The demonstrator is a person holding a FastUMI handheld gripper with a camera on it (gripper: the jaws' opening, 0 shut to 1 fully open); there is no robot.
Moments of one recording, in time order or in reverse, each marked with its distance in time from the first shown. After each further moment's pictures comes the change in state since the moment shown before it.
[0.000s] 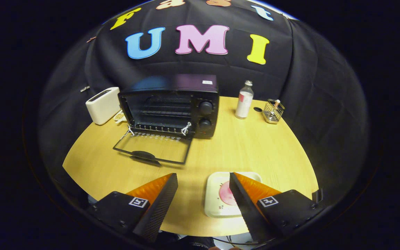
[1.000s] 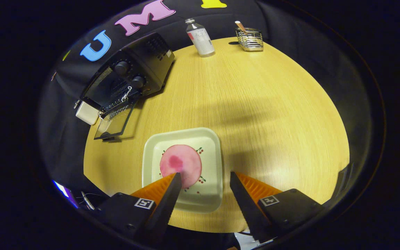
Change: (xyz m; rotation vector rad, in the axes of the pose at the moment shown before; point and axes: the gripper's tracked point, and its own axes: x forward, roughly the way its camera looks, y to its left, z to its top) arm 0.080 -0.120 -0.108 0.289 0.385 0.188
